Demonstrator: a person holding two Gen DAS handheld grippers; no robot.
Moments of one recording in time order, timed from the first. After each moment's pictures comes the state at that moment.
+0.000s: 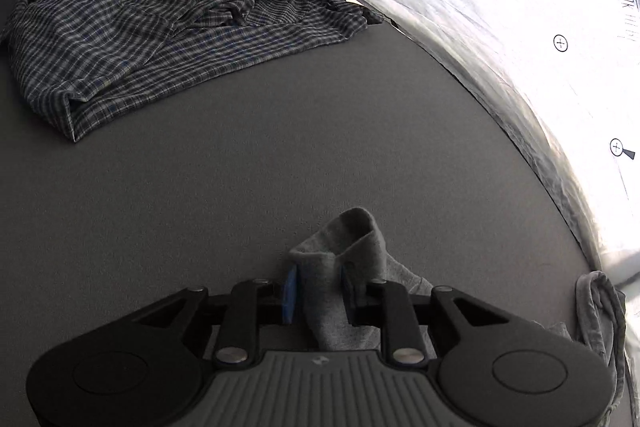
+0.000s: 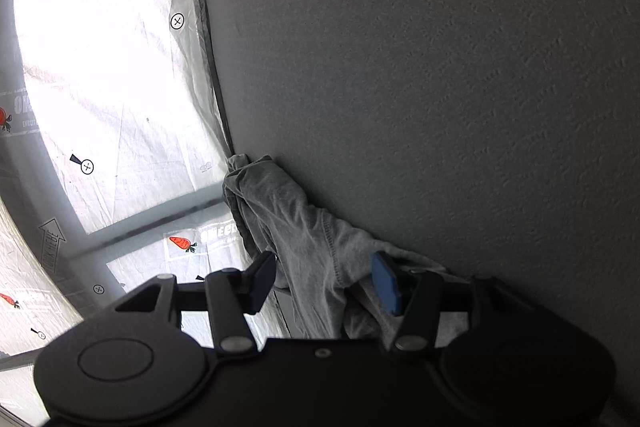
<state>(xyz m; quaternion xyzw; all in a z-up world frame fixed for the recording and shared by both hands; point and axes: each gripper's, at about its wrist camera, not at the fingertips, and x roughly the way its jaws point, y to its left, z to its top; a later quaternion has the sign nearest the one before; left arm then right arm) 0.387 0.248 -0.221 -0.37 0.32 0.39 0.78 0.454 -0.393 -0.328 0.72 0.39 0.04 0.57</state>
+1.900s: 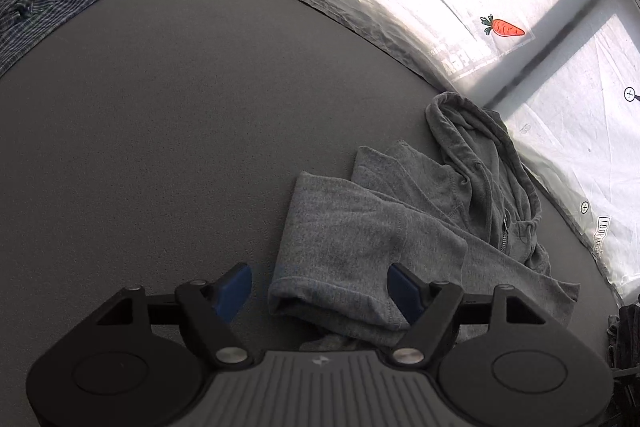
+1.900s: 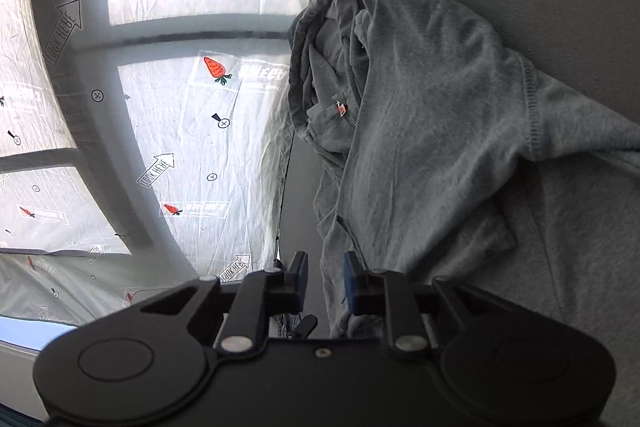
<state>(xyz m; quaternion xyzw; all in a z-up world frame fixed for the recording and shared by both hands) 0.441 0.133 -0.214 -0.29 0.41 0.14 0.85 0.518 -0.277 -0.275 0.57 0.46 0.25 0.64</state>
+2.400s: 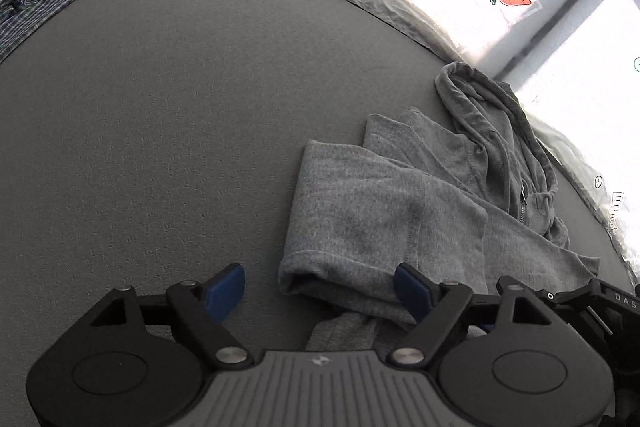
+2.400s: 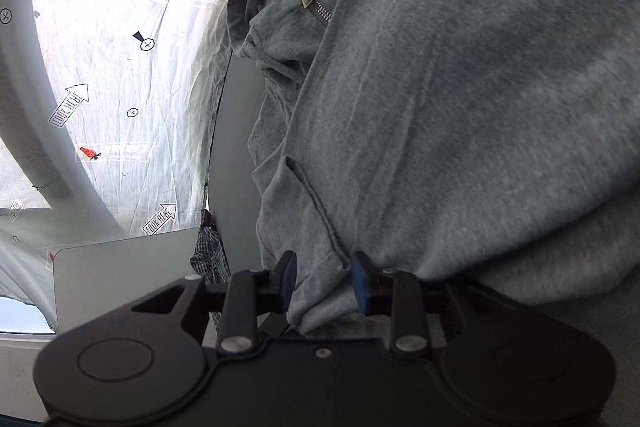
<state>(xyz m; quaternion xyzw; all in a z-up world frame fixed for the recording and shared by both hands) 0.444 0.127 -0.231 -0.27 0.44 0.13 0.85 0.558 -0.178 -0.302 0.48 0.56 0.23 0.63</state>
